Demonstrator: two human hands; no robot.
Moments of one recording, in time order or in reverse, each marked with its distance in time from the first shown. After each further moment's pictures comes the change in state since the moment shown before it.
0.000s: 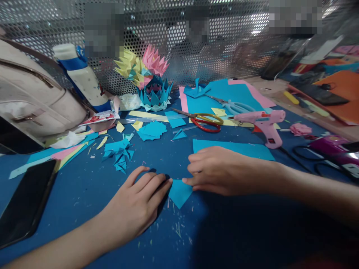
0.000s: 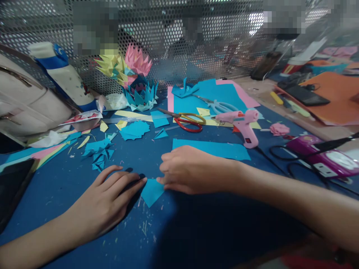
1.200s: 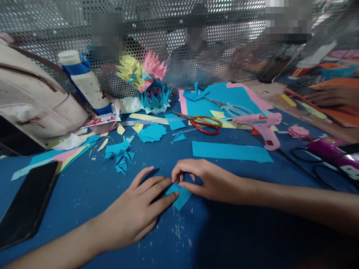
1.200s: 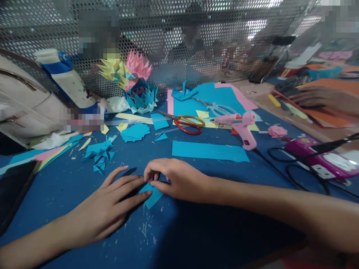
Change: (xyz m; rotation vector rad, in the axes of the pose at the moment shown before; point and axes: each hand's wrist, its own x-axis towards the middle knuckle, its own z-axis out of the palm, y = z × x) left_hand 0.000 -0.003 -0.006 -0.177 -0.138 0.074; right_hand 0.020 -0.018 0.028 0.744 0.314 0.310
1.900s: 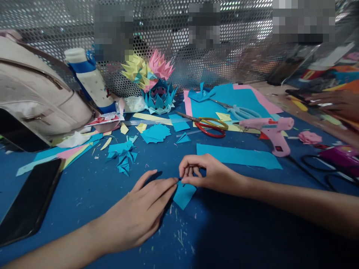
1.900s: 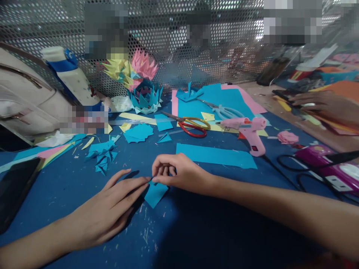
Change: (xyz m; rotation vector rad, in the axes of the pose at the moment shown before) left_hand 0.001 0.000 -0.001 -0.020 0.001 -0.021; right_hand 0.011 0.024 -0.005 0.258 0.046 0.139
